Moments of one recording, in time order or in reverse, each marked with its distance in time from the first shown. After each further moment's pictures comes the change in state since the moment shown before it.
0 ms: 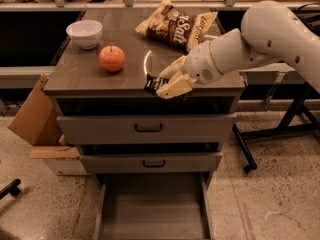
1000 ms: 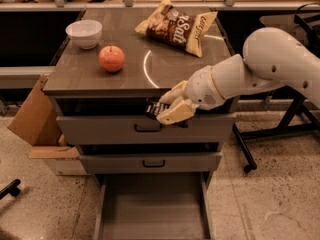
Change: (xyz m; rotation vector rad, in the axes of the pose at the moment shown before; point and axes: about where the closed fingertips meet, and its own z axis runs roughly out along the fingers) arm 0.027 0.061 0.010 -0.079 0.007 0.069
